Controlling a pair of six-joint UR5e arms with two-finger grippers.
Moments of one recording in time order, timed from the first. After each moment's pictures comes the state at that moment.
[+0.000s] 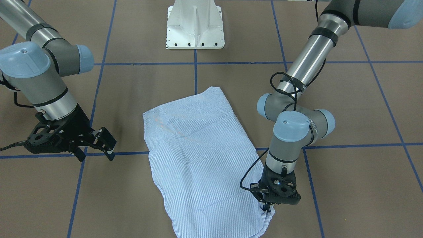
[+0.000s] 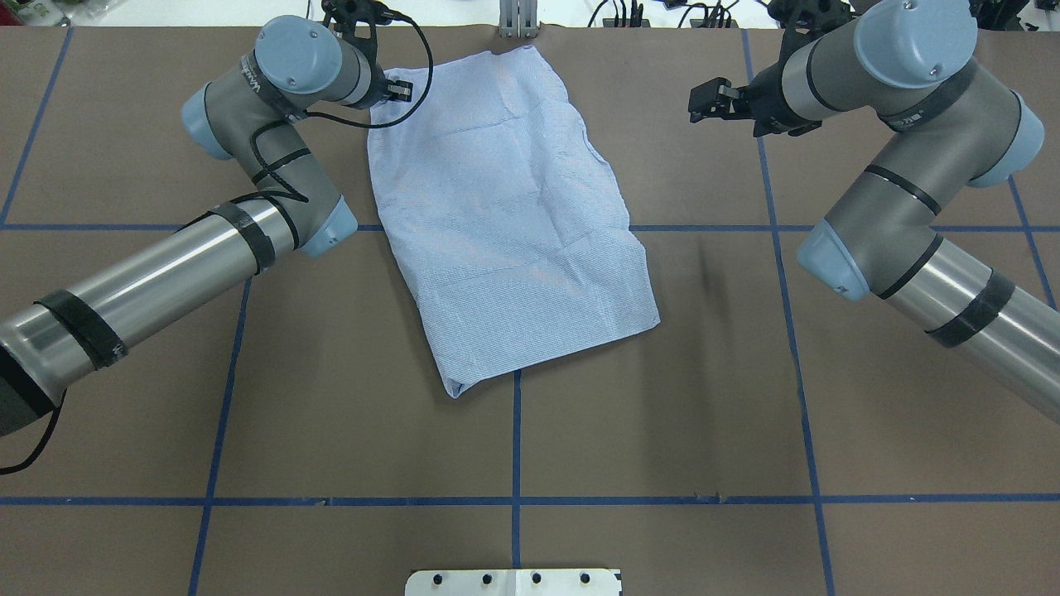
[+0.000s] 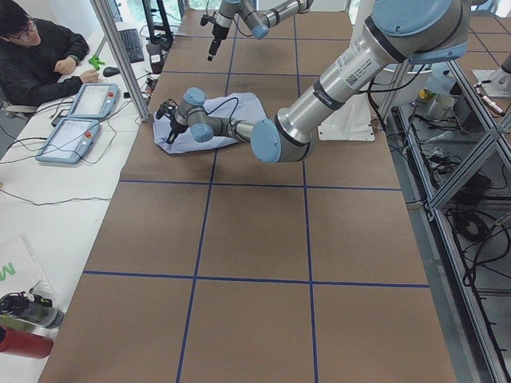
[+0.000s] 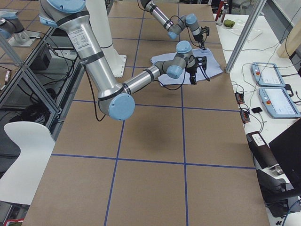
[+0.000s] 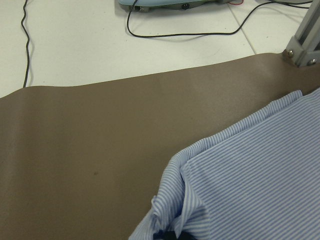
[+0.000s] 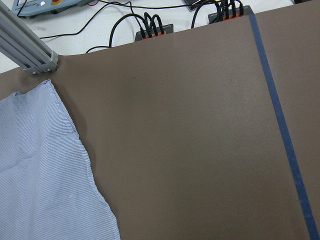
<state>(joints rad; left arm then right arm) -0.84 -2.52 -0.77 -2.44 -1.68 -0.86 0.92 -1.08 1.57 -1.07 1.91 1.16</state>
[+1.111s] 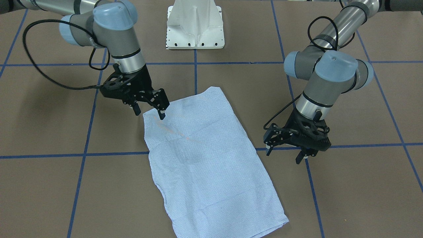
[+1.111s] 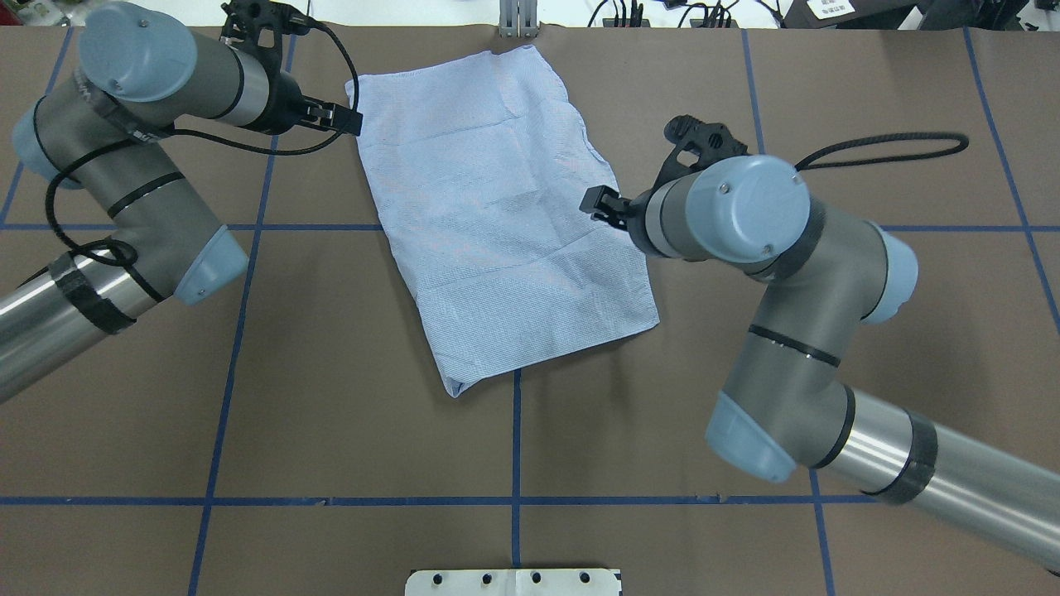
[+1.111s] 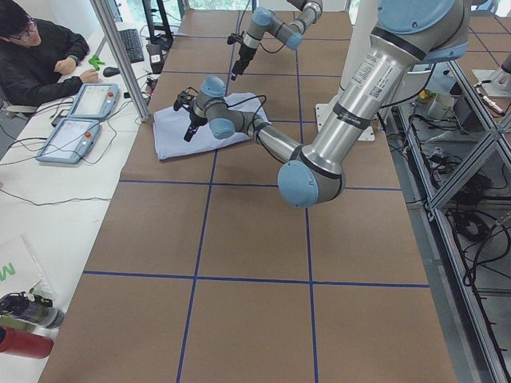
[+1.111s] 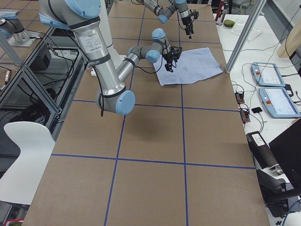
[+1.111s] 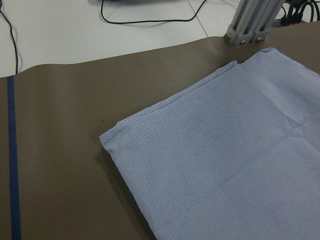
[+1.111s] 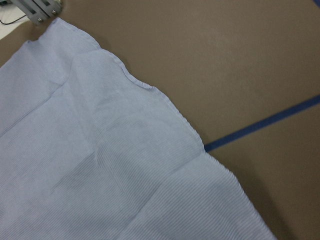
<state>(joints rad) -0.87 -2.11 -1.52 -2.15 -1.87 -0.84 0.55 -1.05 1.82 -1.37 1.58 1.68</state>
